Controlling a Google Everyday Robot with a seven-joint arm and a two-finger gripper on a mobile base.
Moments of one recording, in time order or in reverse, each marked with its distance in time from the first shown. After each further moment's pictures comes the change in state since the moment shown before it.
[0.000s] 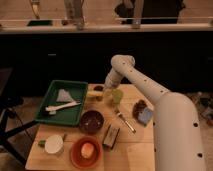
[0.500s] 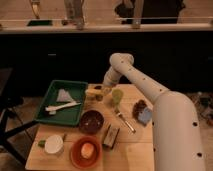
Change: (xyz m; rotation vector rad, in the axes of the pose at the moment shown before) arm -0.011 -0.008 -0.007 0.025 -0.009 -0.023
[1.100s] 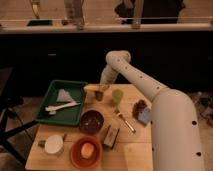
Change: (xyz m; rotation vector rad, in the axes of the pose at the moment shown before) arm -0.011 -0.022 -0.007 0.082 0.065 -0.031
